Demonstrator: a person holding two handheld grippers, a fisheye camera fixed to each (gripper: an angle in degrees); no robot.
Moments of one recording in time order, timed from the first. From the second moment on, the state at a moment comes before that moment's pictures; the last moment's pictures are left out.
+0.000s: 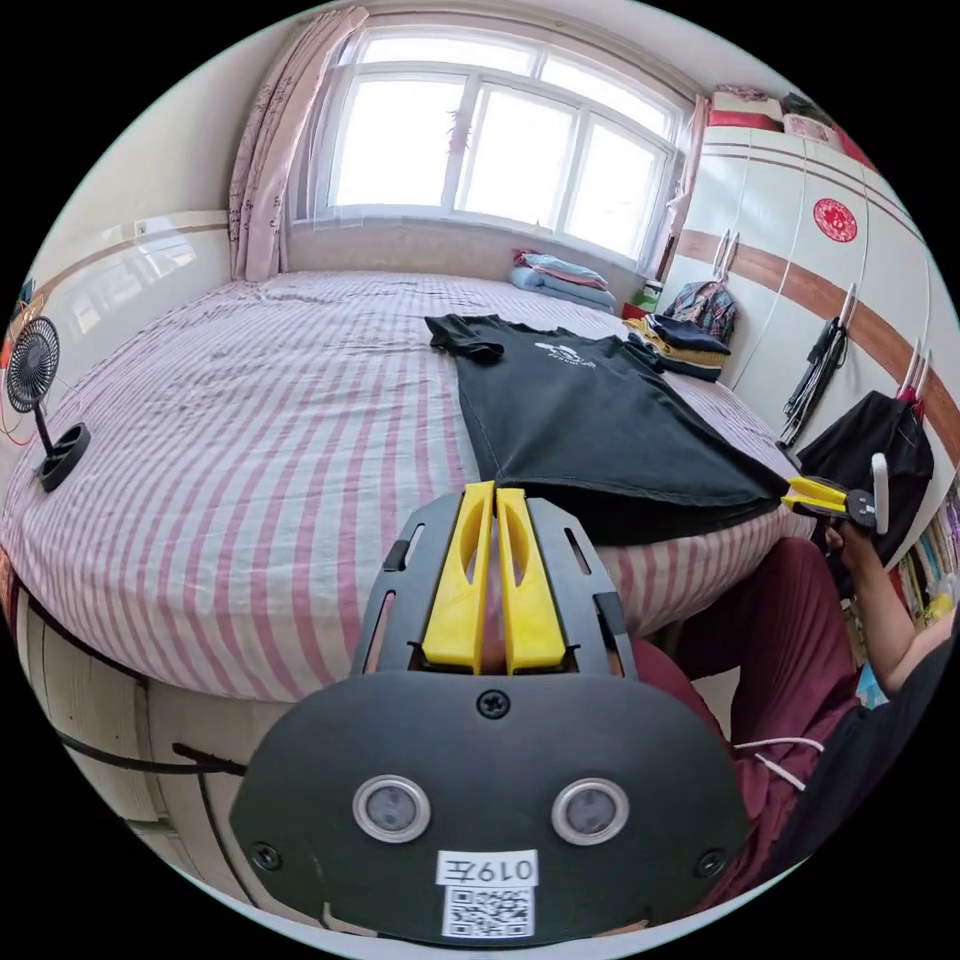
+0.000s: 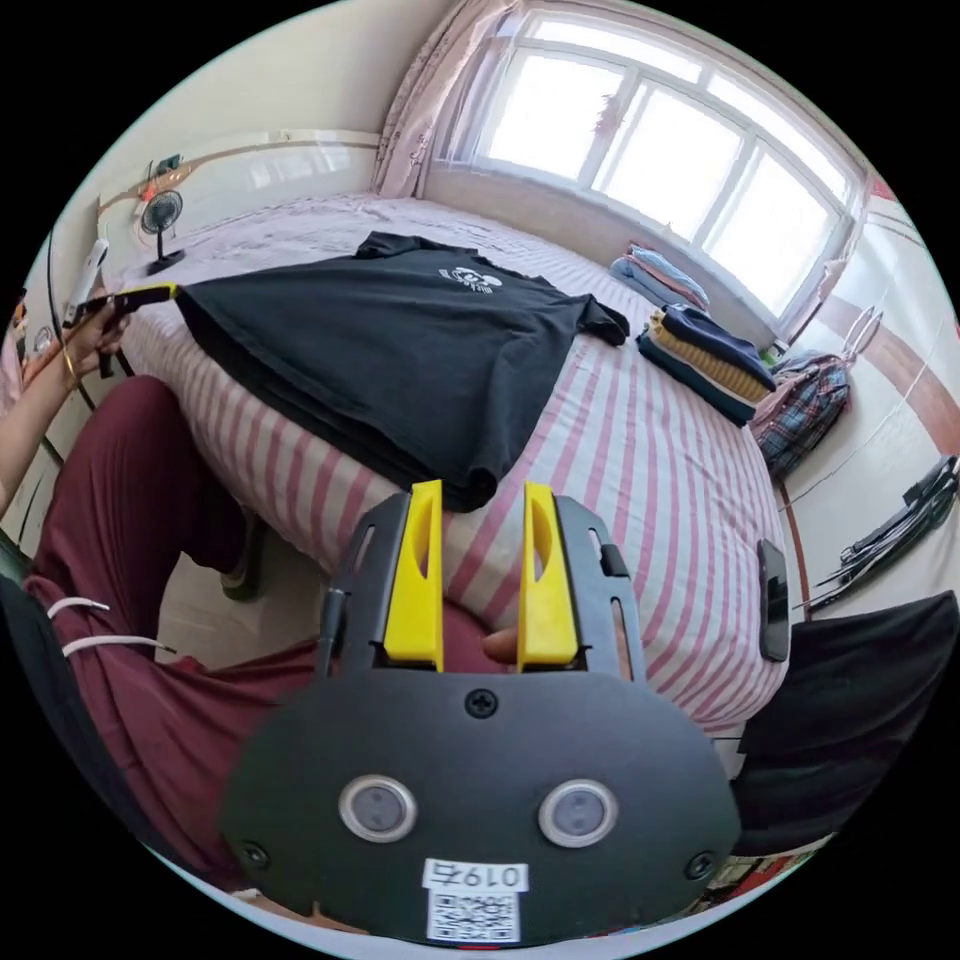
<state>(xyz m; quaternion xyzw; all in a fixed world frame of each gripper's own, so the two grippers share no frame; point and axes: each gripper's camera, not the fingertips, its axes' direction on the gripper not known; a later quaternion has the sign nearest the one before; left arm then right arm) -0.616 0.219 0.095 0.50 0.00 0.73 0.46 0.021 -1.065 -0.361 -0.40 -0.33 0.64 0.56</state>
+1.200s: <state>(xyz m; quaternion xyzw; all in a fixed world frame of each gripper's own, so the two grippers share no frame) -0.623 0.216 0.056 0.47 -0.01 0.73 0.50 0.034 -1.041 -0.405 -0.40 -0.28 0.71 0.51</state>
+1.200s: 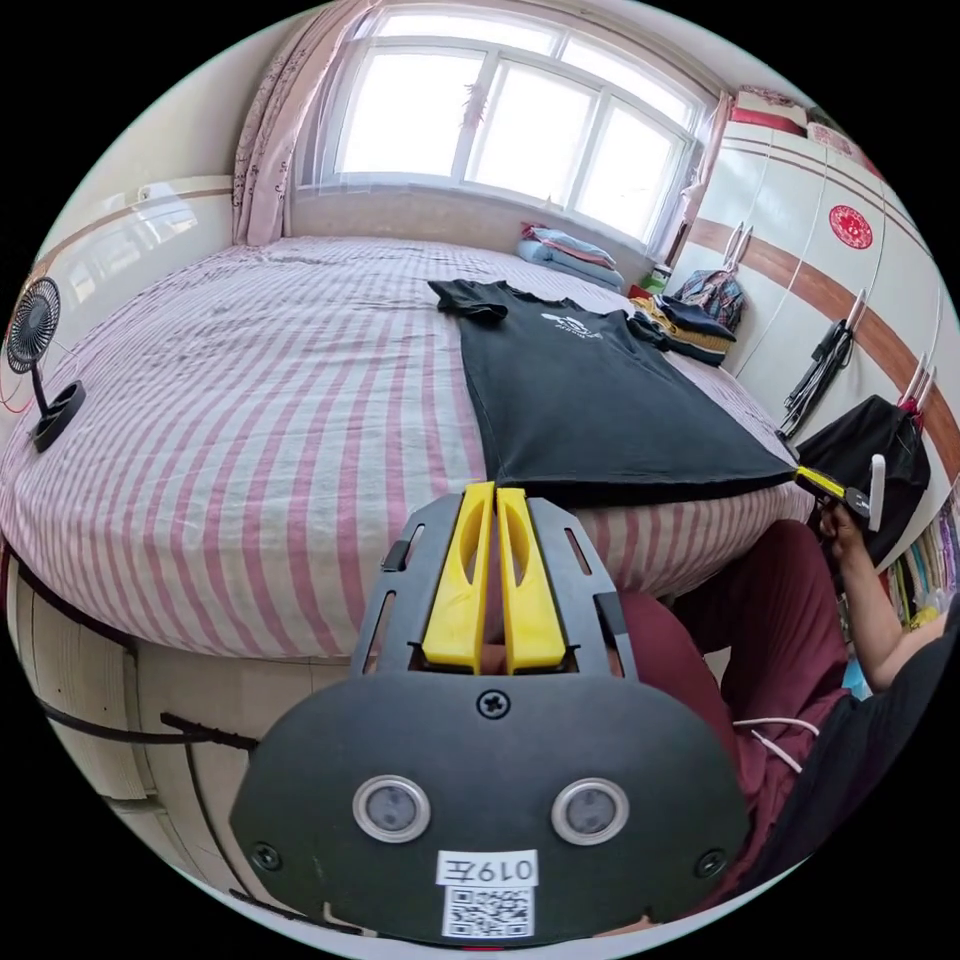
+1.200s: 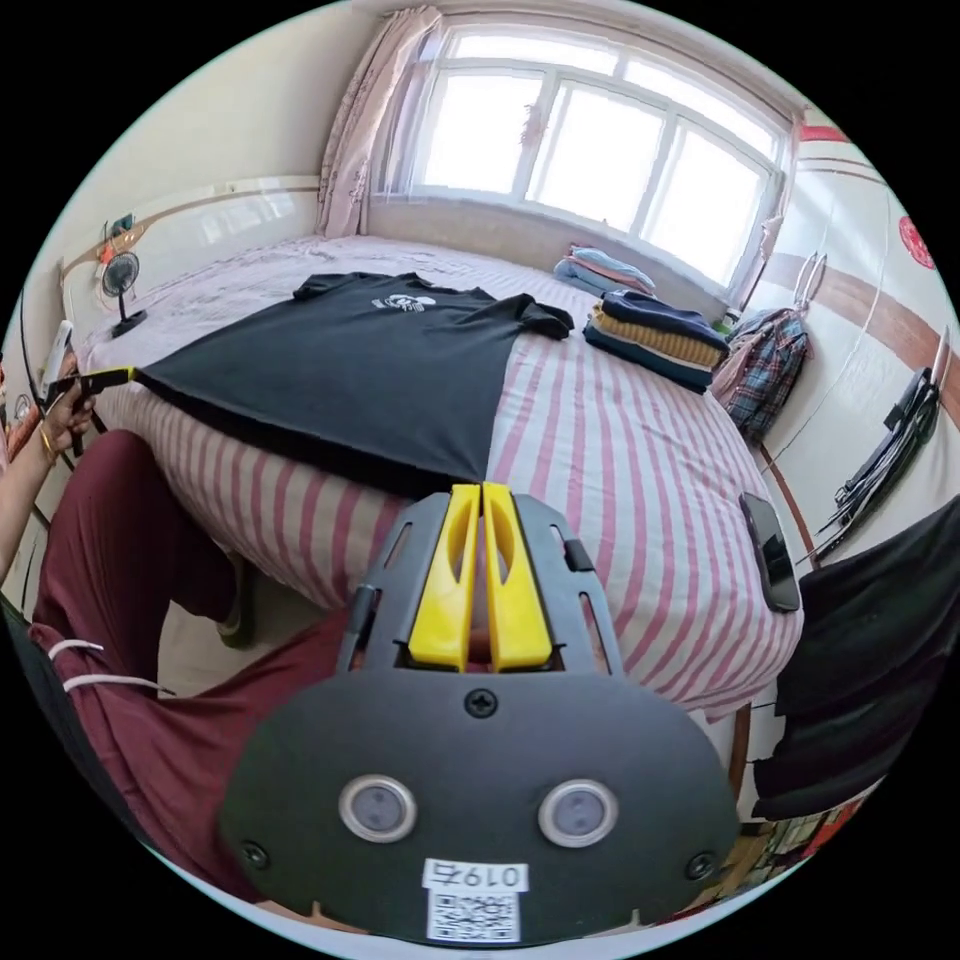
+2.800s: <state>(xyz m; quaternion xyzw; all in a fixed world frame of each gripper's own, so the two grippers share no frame) -0.529 0.194 0.061 0.35 0.01 0.69 0.64 -0.014 -0.888 -0.417 -0.35 -0.36 0.82 0.29</state>
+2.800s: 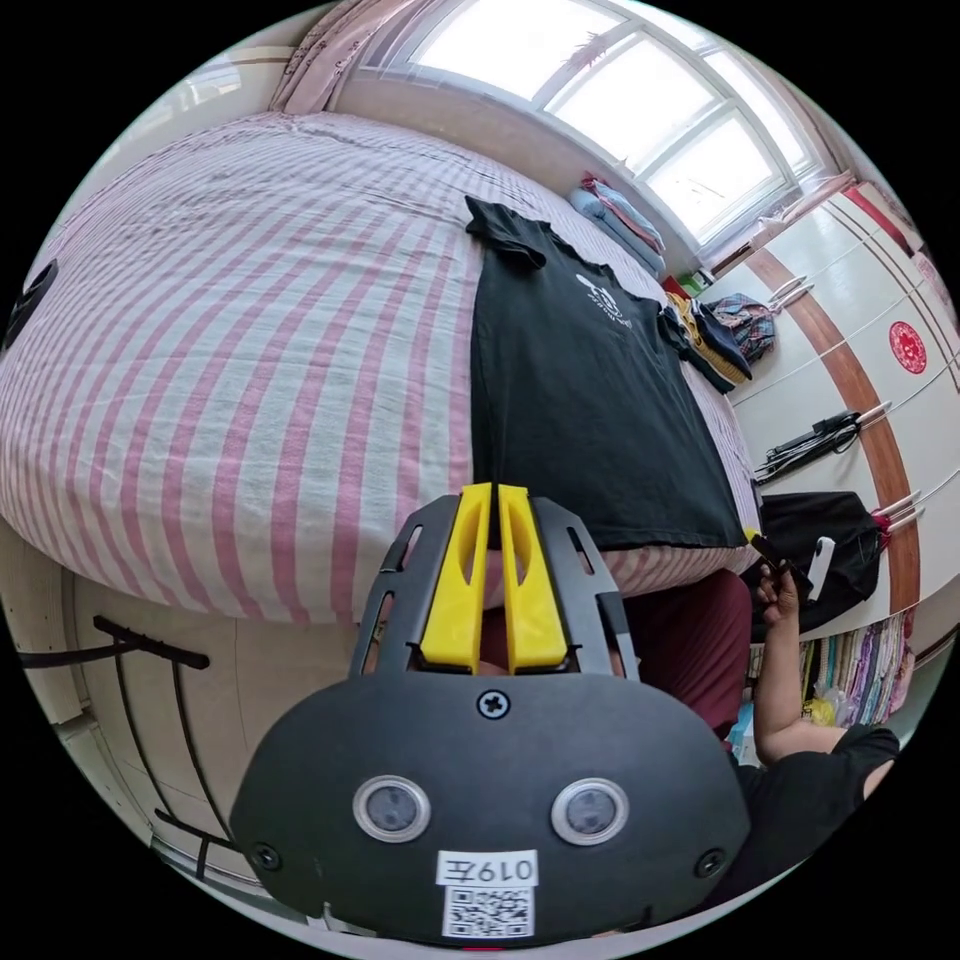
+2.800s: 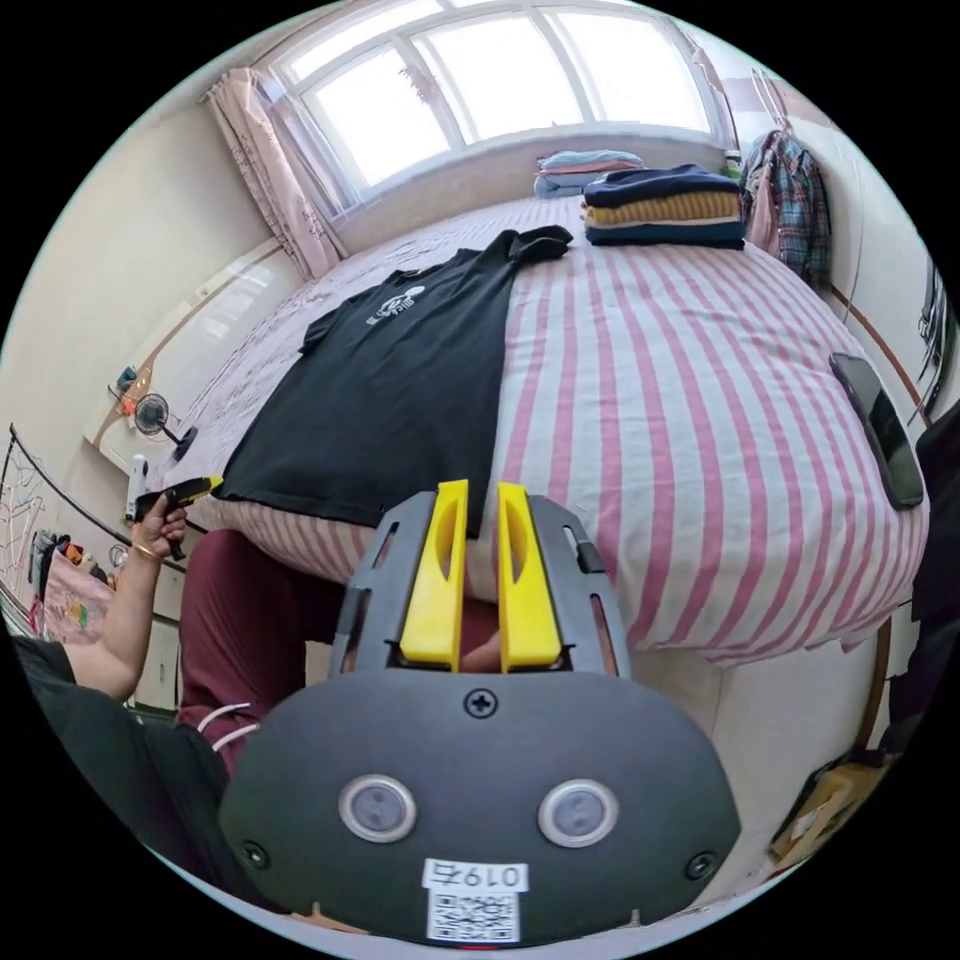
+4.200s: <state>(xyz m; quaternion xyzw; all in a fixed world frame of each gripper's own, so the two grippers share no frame) -0.519 0.159 0.104 0.39 -0.06 0.67 0.63 -0.015 -0.887 -0.388 -0.38 -0.39 0.78 0.30</state>
